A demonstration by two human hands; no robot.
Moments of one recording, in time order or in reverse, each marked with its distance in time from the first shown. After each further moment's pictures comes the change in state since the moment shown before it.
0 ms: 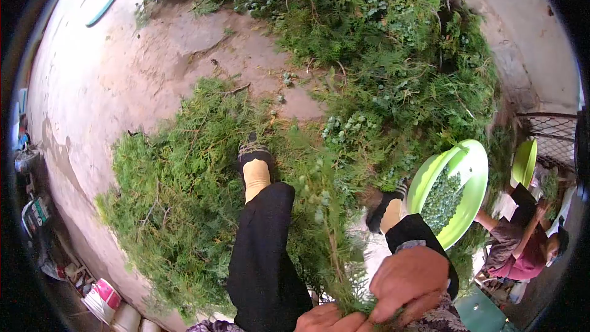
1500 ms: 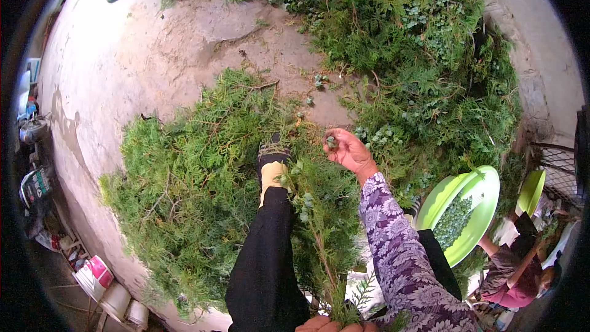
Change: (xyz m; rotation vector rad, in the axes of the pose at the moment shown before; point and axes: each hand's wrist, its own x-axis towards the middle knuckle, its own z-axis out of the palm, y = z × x) left_hand 0.005 -0.001 -0.023 0.278 0.047 -0.170; right_hand 0.020 0.295 -0.119 0.983 0.995 0.235
